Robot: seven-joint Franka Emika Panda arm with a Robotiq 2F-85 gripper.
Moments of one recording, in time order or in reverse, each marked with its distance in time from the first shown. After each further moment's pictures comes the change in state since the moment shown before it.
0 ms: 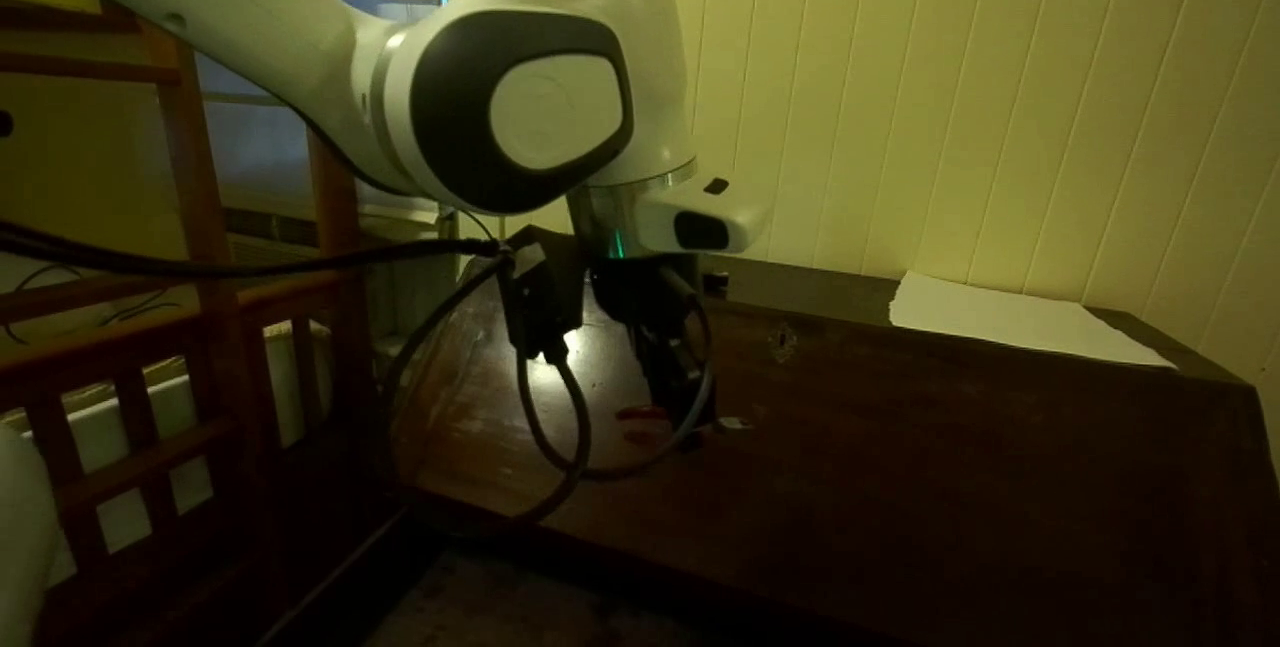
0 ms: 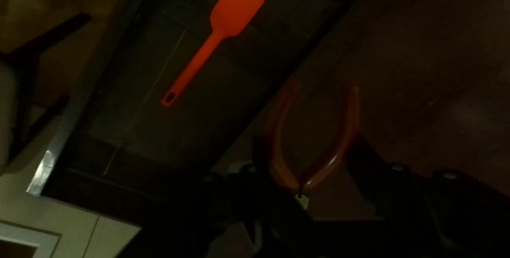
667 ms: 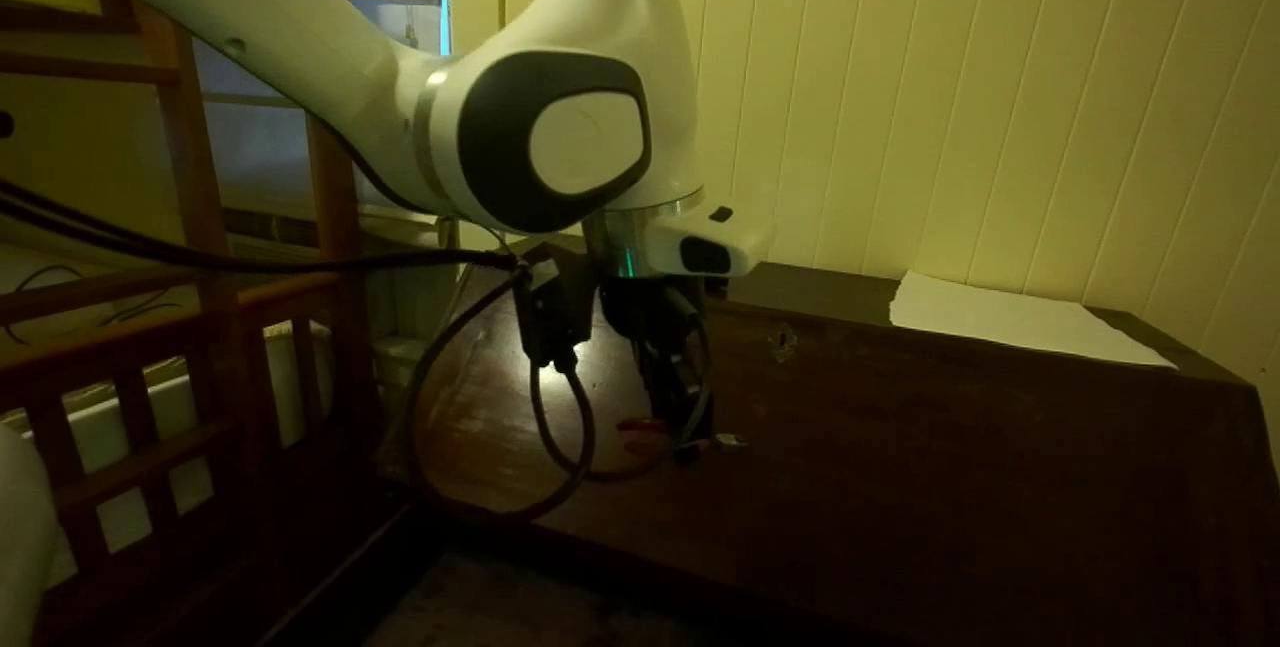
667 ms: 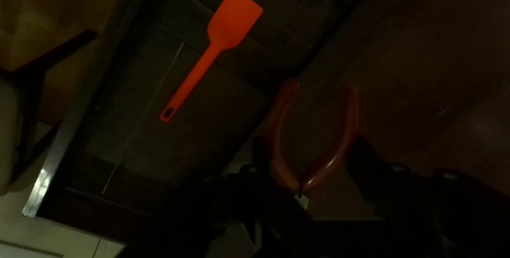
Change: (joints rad) arm 0.010 0.108 0.015 0.037 0.001 0.016 0.051
